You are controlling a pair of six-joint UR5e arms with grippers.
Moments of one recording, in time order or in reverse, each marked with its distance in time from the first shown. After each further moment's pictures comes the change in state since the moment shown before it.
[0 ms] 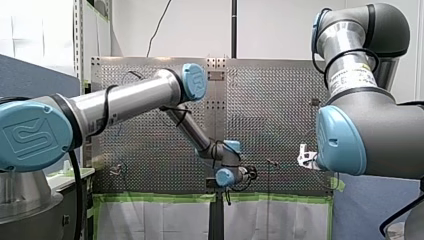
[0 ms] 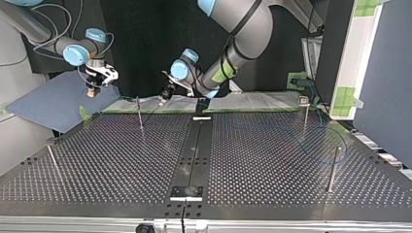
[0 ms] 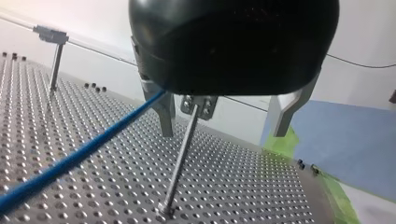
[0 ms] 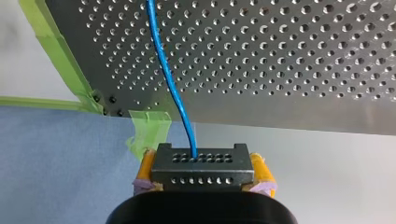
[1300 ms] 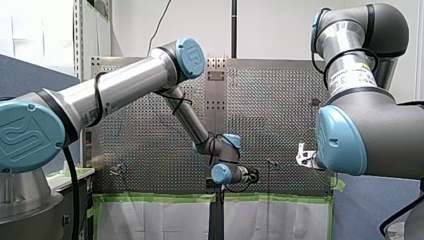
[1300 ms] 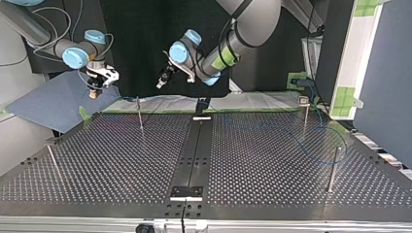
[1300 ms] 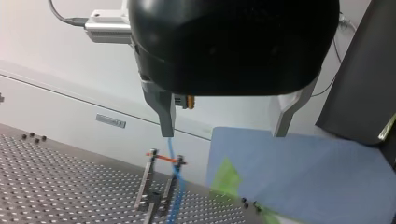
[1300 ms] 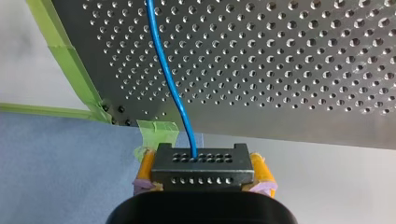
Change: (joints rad) left arm -0.064 0.150 -0.248 -0.007 -0.008 0.143; right arm 0.007 -0.001 -0.024 0.052 -0.021 0.003
